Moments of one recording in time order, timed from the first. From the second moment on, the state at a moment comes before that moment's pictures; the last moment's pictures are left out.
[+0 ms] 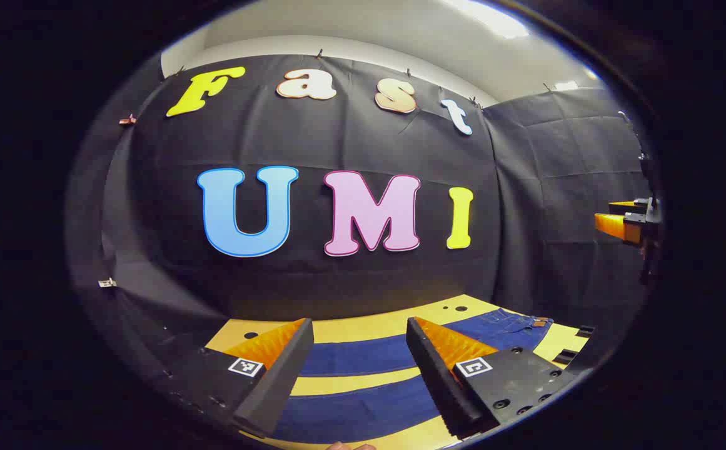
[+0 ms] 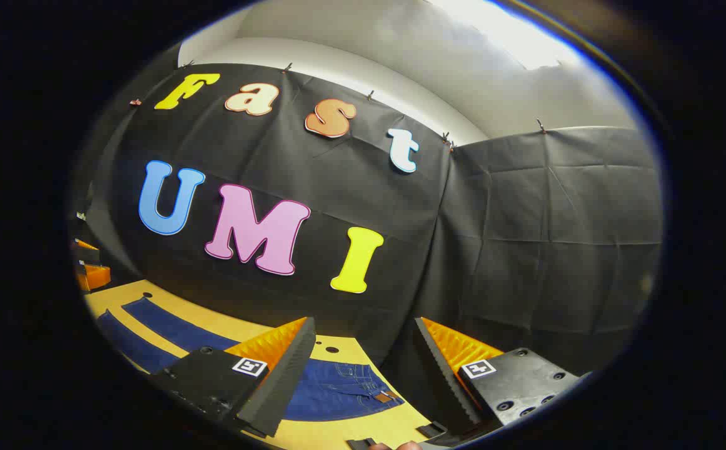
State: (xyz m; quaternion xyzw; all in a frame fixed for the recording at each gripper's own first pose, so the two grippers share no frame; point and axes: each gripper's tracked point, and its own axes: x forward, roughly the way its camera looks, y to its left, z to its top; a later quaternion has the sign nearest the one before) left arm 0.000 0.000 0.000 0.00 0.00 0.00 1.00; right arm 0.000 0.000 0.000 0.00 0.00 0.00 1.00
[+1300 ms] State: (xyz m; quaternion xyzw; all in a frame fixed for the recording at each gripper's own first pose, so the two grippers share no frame) left arm -0.040 0.064 -0.073 0.09 0.08 -0.02 0.99; right arm 0.034 0.038 -0.054 -0.16 0.04 0.10 0.98
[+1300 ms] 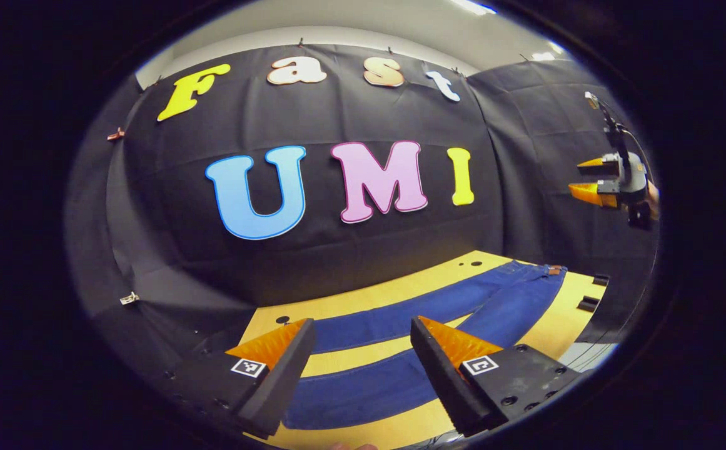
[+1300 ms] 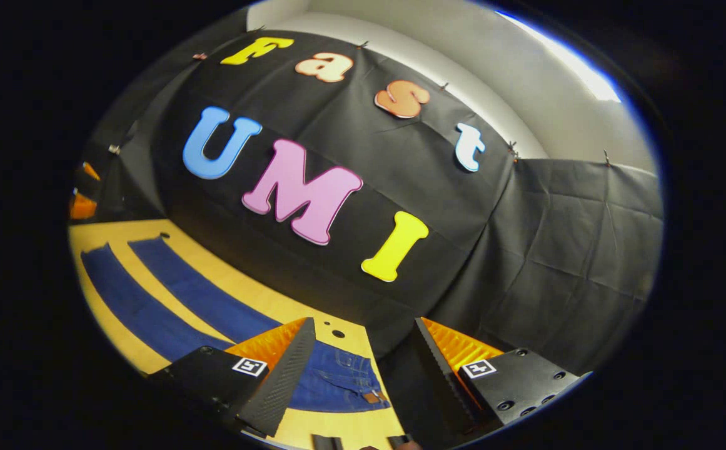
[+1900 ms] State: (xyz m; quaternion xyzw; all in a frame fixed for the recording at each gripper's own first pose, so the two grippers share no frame) left arm -0.062 0.091 -0.116 0.21 0.14 -0.06 0.97; right arm 0.016 0.100 -0.074 -0.27 0.03 0.23 0.94
